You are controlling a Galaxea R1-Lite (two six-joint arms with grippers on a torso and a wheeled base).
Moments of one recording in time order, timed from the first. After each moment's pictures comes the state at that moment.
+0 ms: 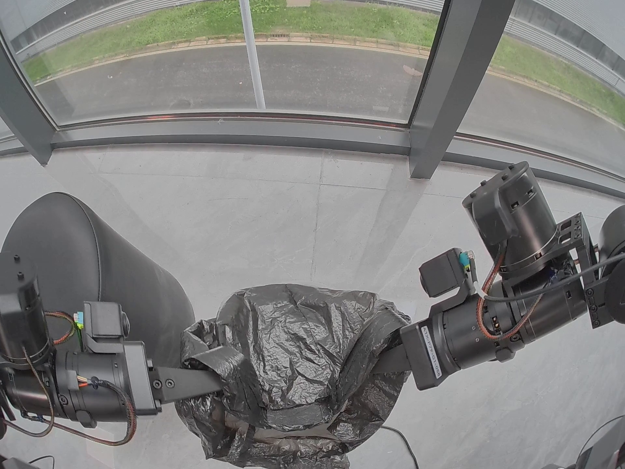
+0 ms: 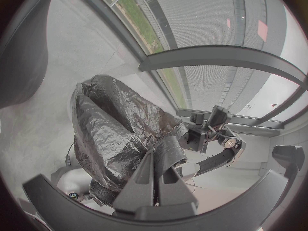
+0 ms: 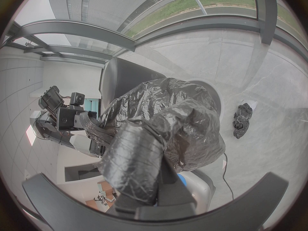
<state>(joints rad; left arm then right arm) -0.64 1.21 -0.49 -0.33 -0.43 -0.92 0.81 1.62 -1.10 0.26 0.31 0.42</state>
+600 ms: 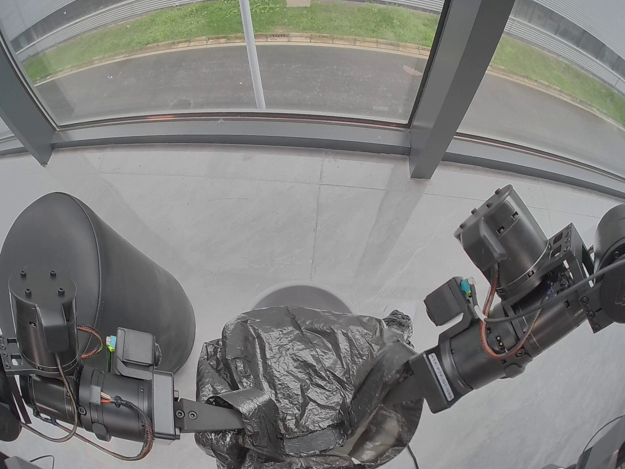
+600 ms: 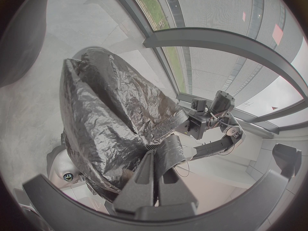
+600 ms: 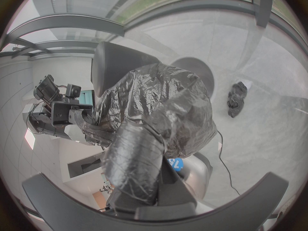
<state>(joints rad) -0.64 1.28 -0.47 -0.29 -0.62 -0.95 0.81 1.63 -1.11 0.43 0.33 0.43</state>
